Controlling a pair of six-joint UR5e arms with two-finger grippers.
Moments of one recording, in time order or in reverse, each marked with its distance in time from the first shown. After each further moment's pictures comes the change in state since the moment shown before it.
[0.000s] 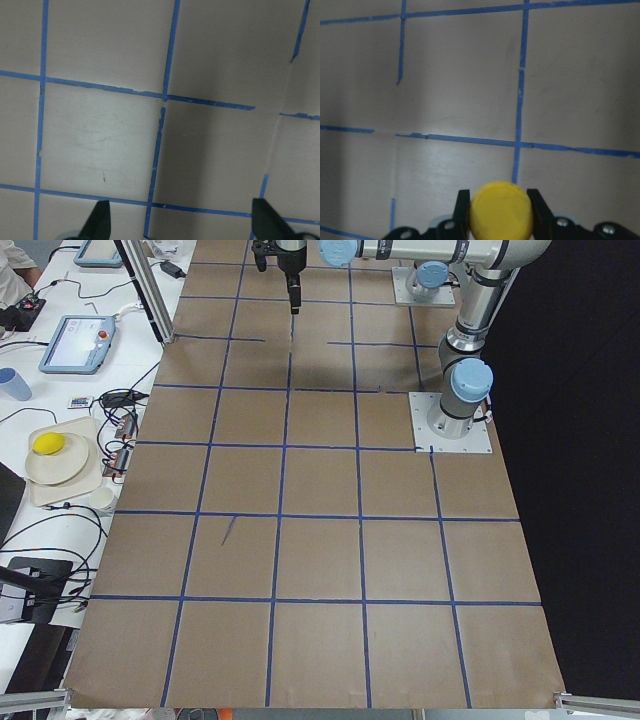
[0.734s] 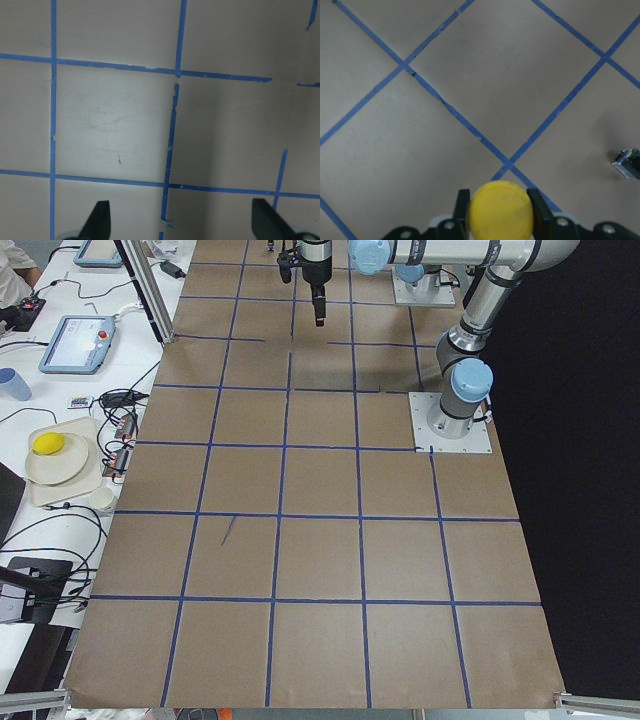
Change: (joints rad) left arm 0.026 0.136 -0.163 0.036 0.004 0.039; right arm -0.371 -0.035 0.173 -0.139 0.078 -0.943
